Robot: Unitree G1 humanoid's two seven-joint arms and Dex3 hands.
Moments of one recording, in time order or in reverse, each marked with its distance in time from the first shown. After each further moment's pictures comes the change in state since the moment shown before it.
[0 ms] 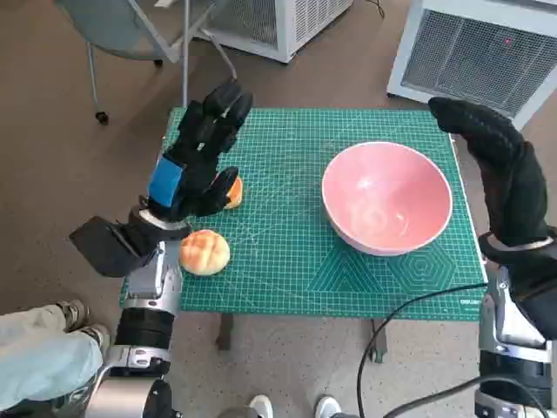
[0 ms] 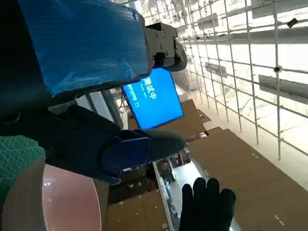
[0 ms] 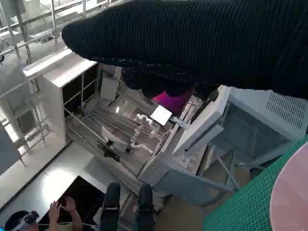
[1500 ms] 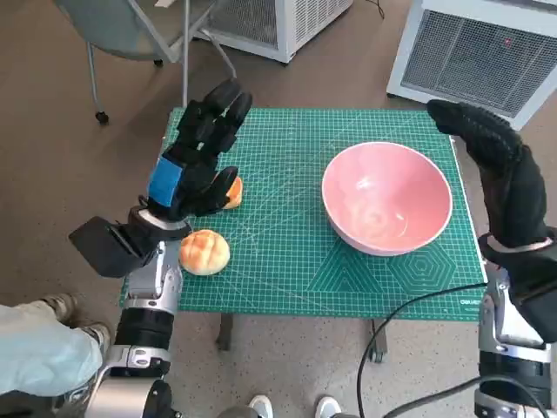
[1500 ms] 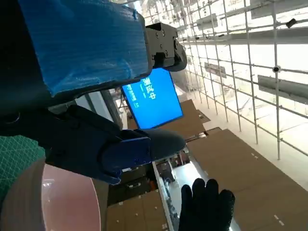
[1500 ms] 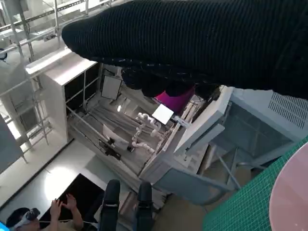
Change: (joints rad) left arm 0.000 0.000 0.000 -0.002 0.000 -0.001 0.000; right arm 0.000 0.000 -0.003 0.020 0.001 -0.025 0.010
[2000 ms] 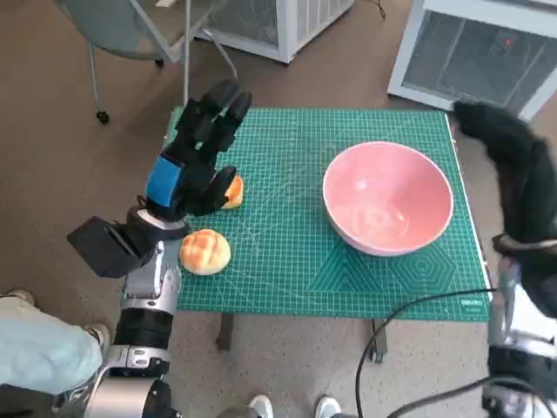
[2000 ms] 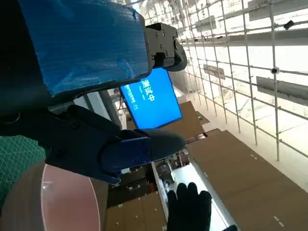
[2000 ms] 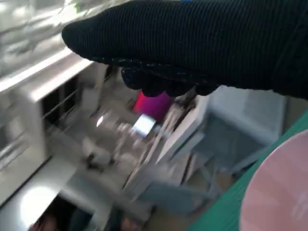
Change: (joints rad) left arm 0.002 0.004 0.008 -0.008 0.000 -0.001 0.000; right arm -0.097 -0.054 -0.093 0.350 -0.017 -0.104 -0.074
